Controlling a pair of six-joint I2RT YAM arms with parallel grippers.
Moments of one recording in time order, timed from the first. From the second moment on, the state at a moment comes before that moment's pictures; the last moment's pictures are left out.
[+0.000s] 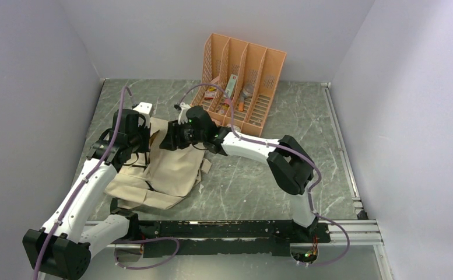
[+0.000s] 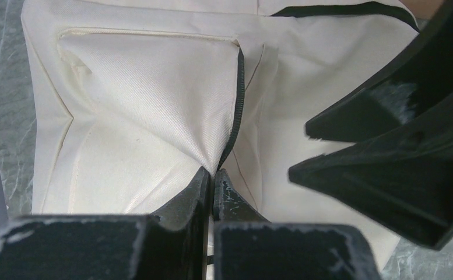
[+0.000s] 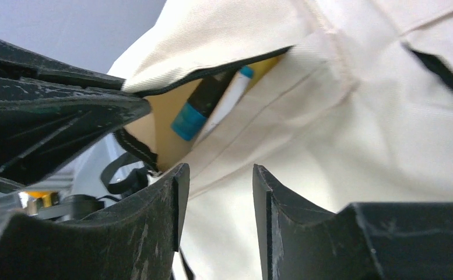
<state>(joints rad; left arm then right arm) -0.27 1.00 0.93 -0.66 -0.13 -0.03 0.93 2.01 1.47 0.14 -0.37 0.60</state>
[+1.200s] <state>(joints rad) -0.27 1.03 0.95 -0.67 -0.35 -0.14 0.83 1.62 0.96 0.00 -0.04 0.67</state>
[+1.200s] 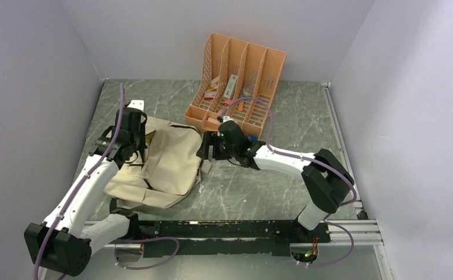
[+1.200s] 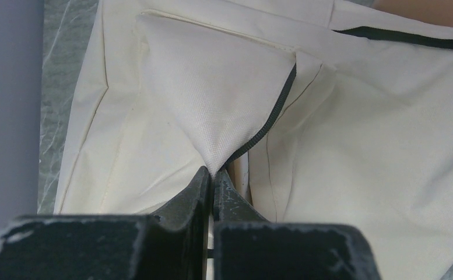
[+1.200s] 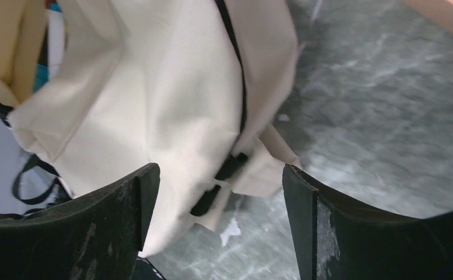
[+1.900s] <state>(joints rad) -0.27 1.04 0.99 -0.71 -0.41 -0.15 0.80 1.85 1.17 0.14 -0.37 0.69</state>
